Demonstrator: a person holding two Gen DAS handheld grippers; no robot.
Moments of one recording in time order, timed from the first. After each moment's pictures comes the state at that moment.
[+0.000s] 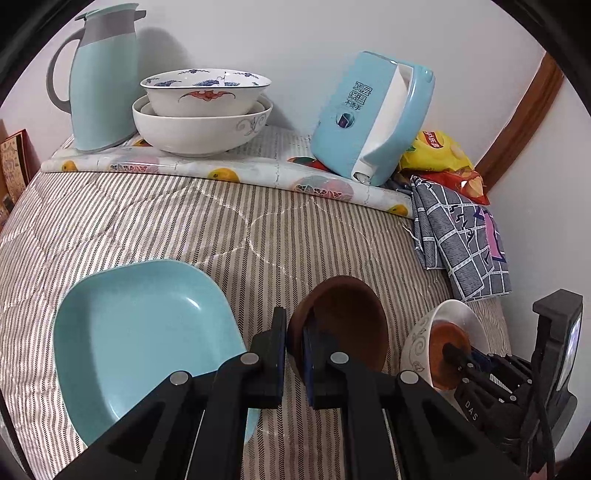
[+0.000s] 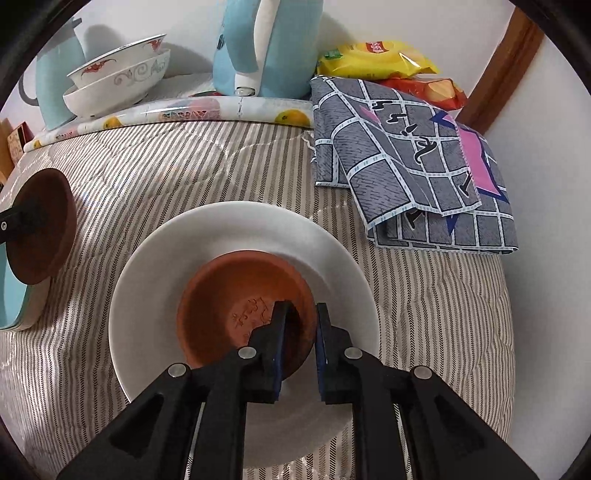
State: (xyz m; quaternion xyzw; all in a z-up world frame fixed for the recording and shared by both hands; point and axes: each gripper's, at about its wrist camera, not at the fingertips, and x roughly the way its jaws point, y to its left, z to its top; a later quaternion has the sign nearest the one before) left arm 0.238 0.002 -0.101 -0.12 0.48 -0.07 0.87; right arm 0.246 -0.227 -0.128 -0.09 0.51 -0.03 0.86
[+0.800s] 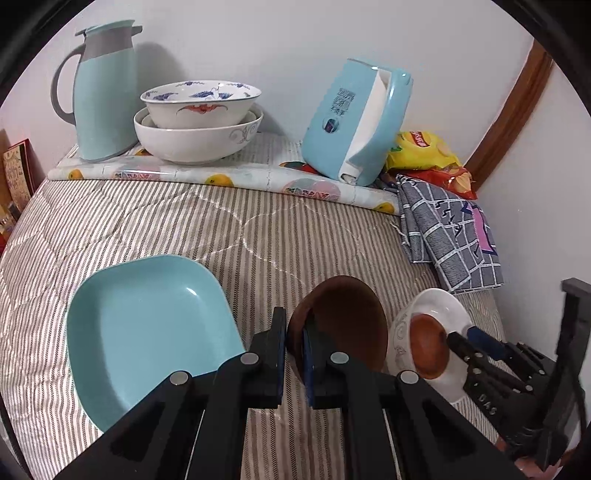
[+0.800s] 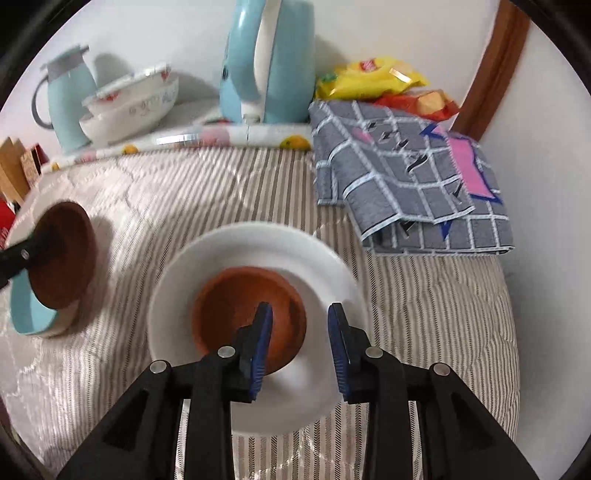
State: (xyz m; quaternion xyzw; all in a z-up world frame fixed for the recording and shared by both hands) left arm 0.215 -0.007 -0.082 -0.10 0.46 -0.07 0.88; right arm 0.225 -0.233 -0.101 -0.05 0.47 -0.01 0.88
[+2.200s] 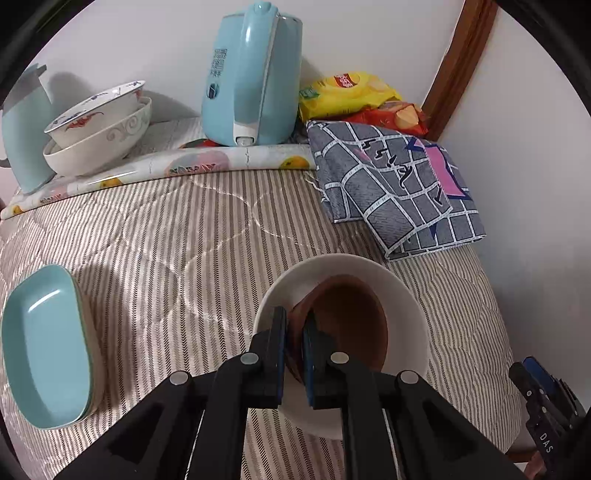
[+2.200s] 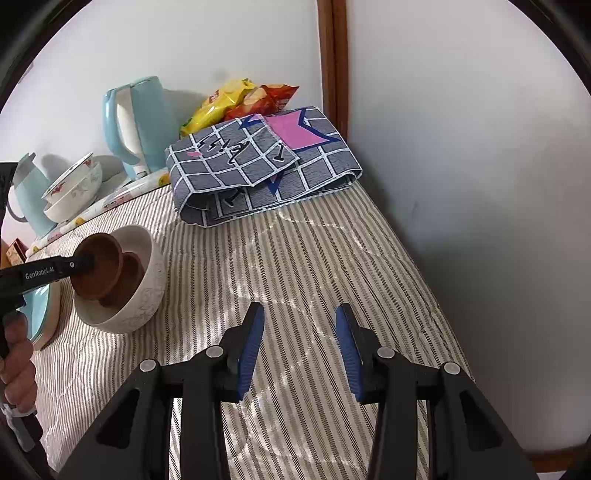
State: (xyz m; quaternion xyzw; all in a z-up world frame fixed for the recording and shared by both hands) left arm 0.223 -0.140 -0.103 -0.03 0.50 -0.11 0.86; right arm 0.121 -0.395 -0.095 0.09 0.42 -0.10 0.90
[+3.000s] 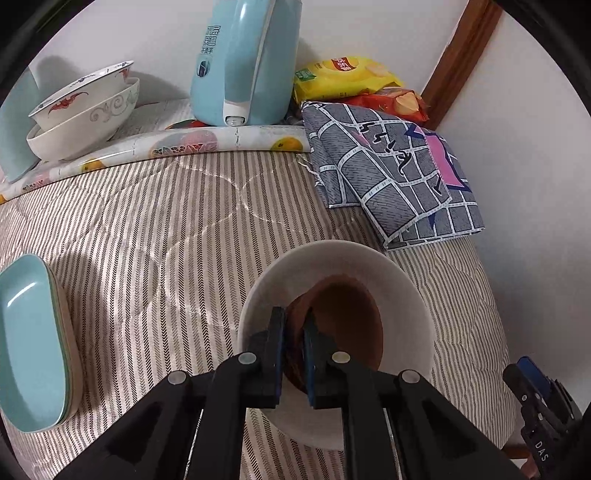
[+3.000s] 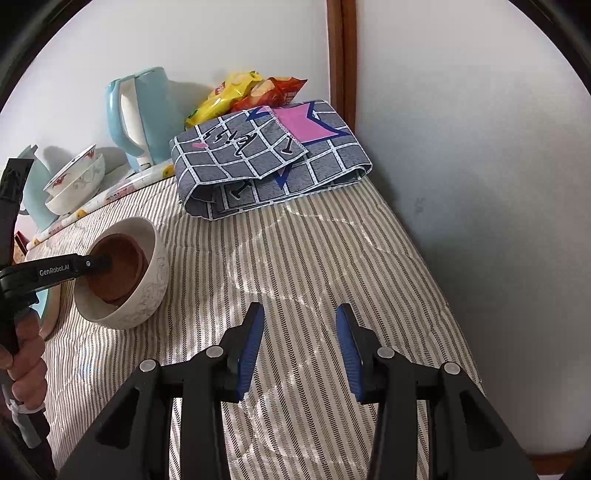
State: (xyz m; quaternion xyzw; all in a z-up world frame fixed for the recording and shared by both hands) left arm 0.231 -0.141 -0.118 -0.04 0.52 -0.13 0.84; right arm 0.125 -0.387 -0.099 0.08 0.43 -0.09 0.90
